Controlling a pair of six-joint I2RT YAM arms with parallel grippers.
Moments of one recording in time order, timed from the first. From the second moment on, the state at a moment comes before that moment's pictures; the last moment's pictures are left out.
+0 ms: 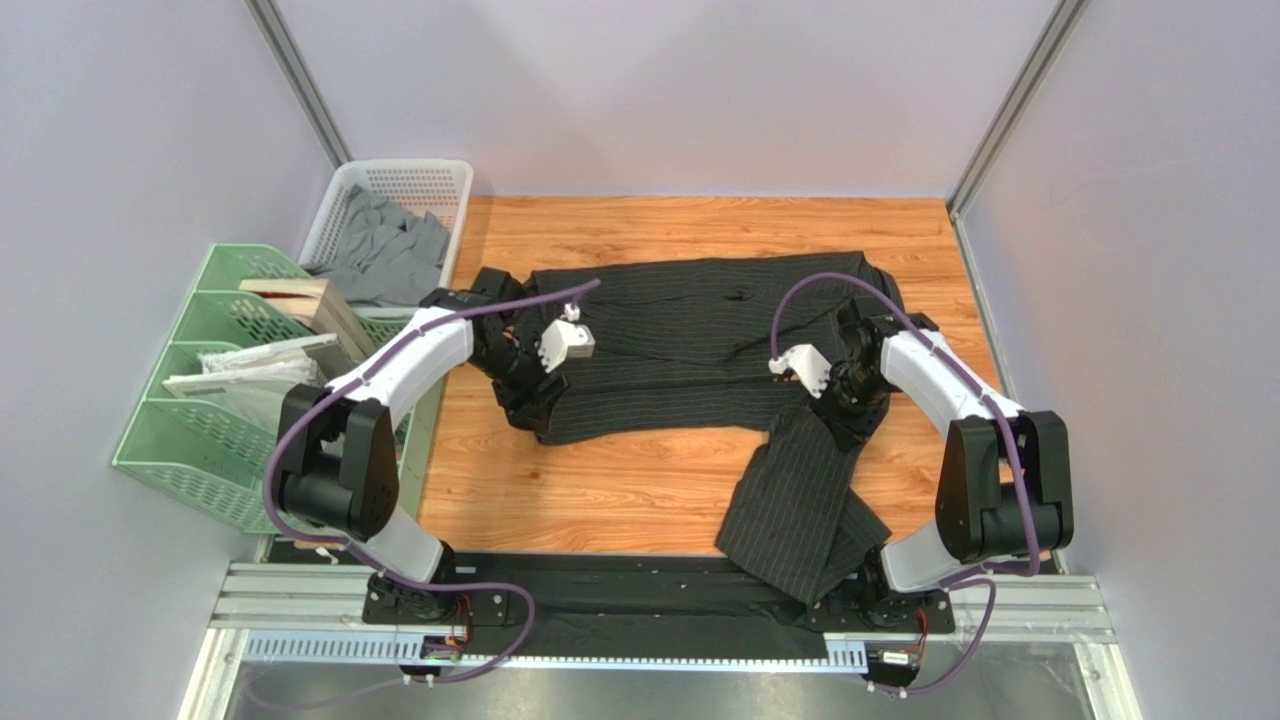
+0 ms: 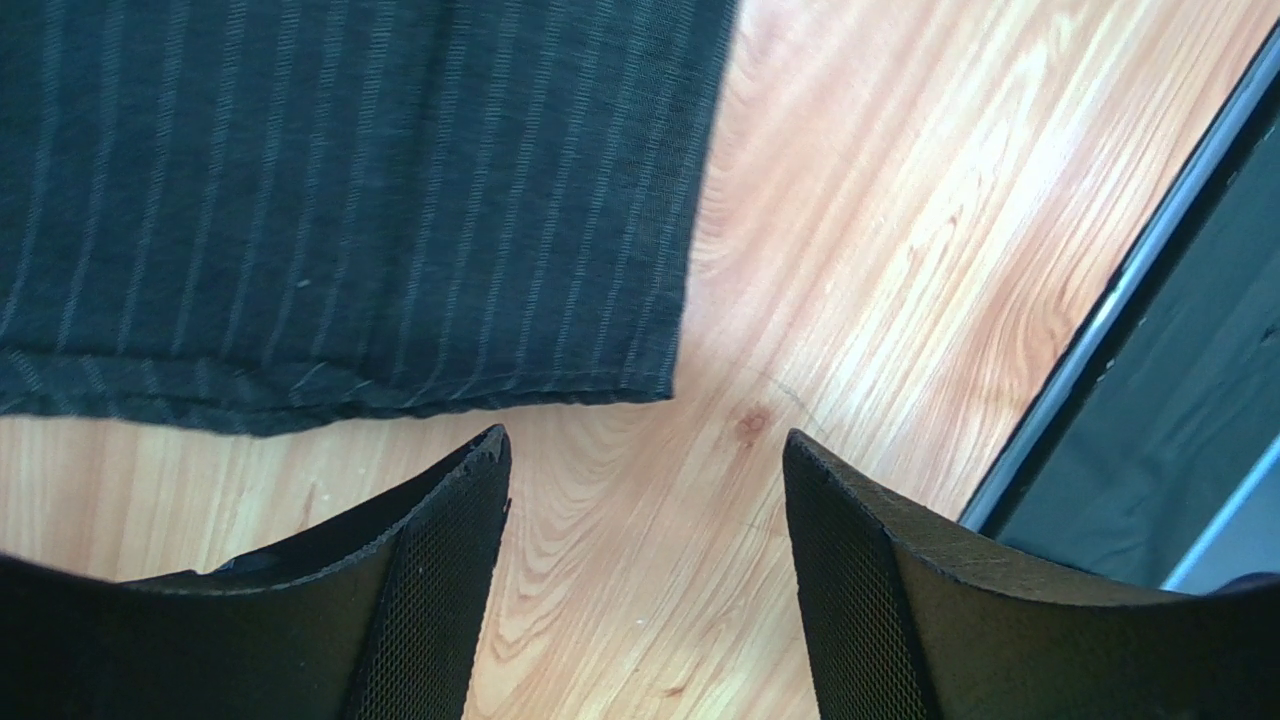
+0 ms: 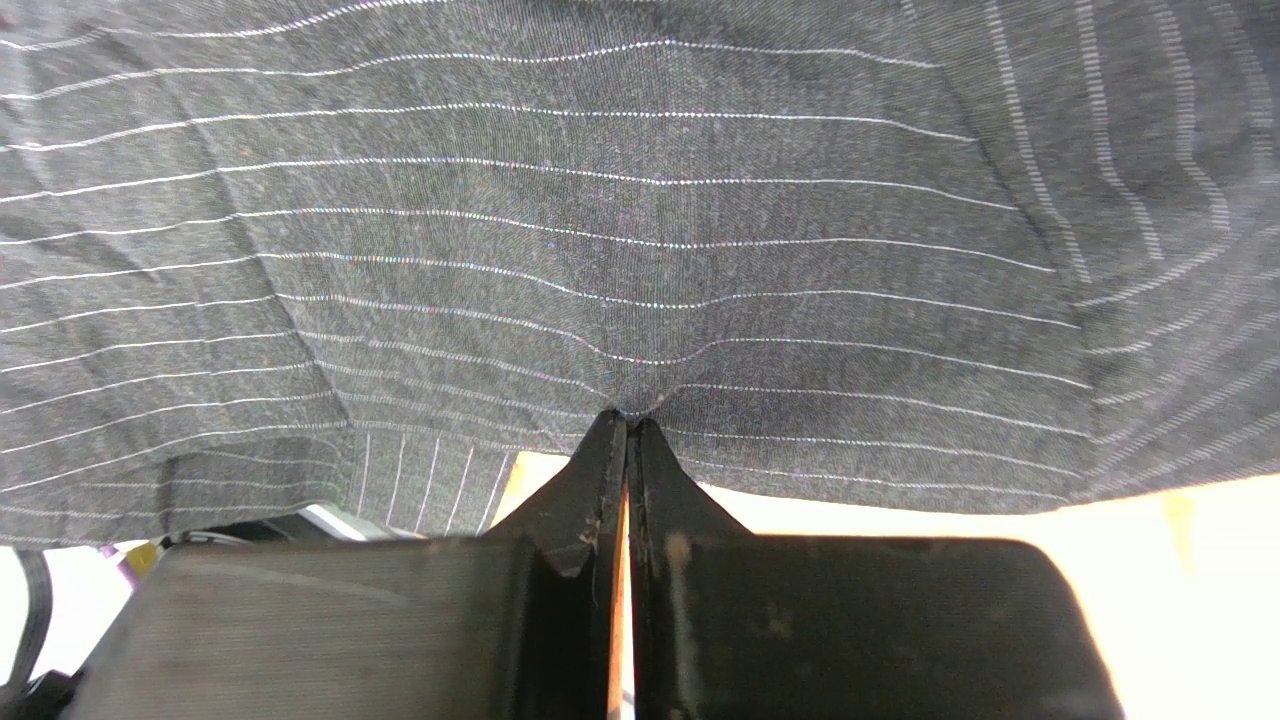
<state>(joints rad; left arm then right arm) -0.26 1.60 1.16 -0.97 0.52 0.79 0.11 1.51 0.97 -1.02 -0.18 -0.87</state>
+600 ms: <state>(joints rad) -0.45 1.52 0.90 -0.68 0.30 1.00 0.11 1.49 1.07 -1.10 -0.20 -0.87</state>
